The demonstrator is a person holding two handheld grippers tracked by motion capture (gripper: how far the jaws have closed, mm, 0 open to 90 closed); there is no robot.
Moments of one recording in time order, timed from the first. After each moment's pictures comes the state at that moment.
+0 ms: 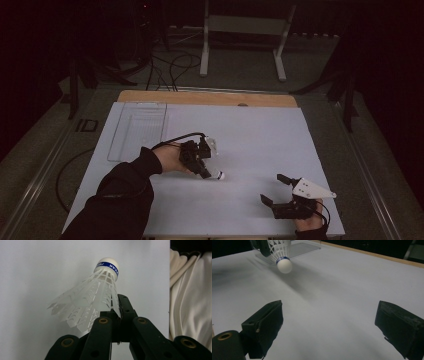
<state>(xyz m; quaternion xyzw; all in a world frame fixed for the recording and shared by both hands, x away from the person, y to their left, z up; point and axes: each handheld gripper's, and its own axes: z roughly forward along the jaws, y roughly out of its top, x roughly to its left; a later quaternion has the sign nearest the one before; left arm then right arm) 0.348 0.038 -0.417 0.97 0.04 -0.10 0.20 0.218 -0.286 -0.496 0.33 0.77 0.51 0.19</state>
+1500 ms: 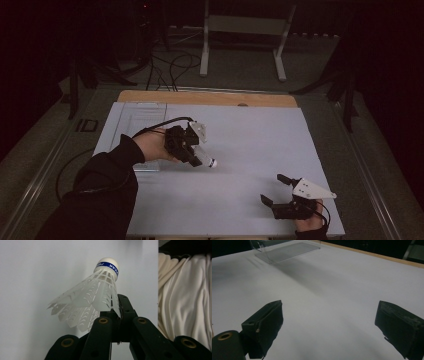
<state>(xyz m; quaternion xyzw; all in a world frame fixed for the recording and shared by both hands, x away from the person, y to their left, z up) 0.347 0.071 -0.356 0.97 0.04 -0.07 0.22 0.218 -0.286 -0.496 0.33 0.77 0.51 0.19</state>
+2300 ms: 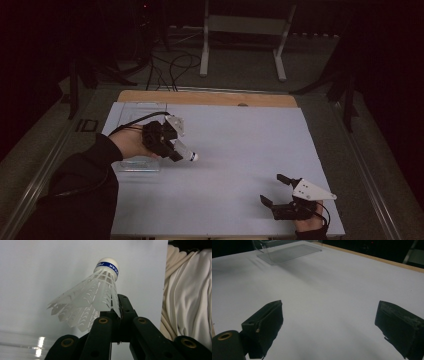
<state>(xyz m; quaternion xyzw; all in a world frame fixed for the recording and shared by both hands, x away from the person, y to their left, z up) 0.350 0.123 -0.348 0.97 0.08 -0.05 0.22 0.216 -0.285 -0.494 0.31 0.77 0.51 0.20</state>
